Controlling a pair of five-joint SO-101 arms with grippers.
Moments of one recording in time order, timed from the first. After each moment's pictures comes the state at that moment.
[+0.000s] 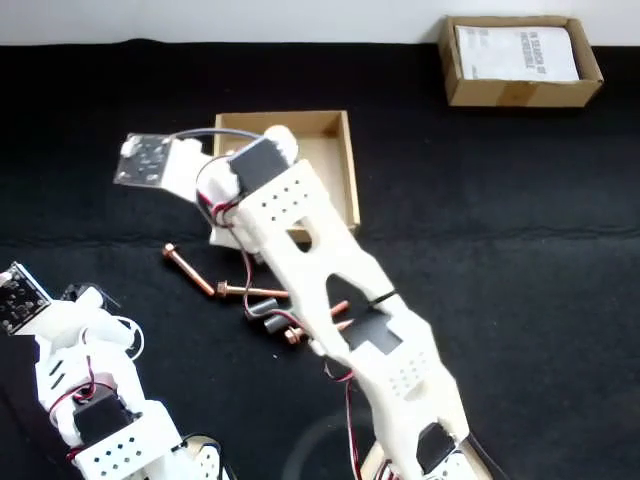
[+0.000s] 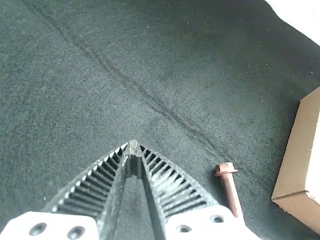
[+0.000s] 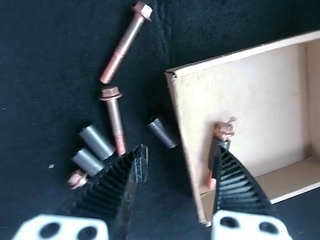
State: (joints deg) left arm -37.0 -103.3 96.1 43.2 19.2; right arm -47.1 30.7 -52.9 99.9 39.3
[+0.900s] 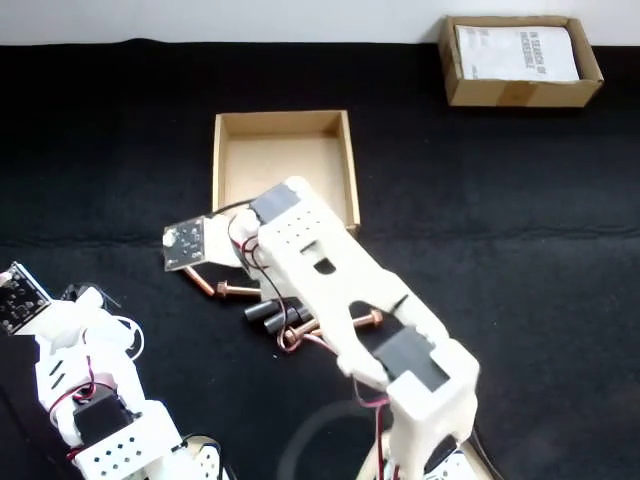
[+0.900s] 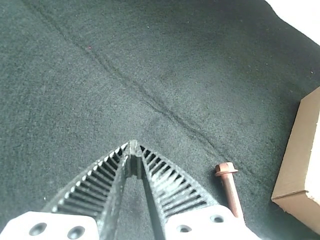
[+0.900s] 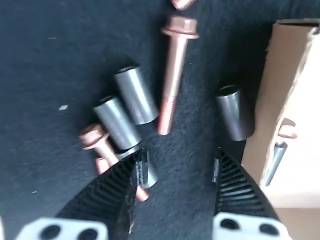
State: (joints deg) left arm -37.0 -103.3 96.1 43.2 19.2; right arm -44.7 17.5 -4.5 78.8 59.5
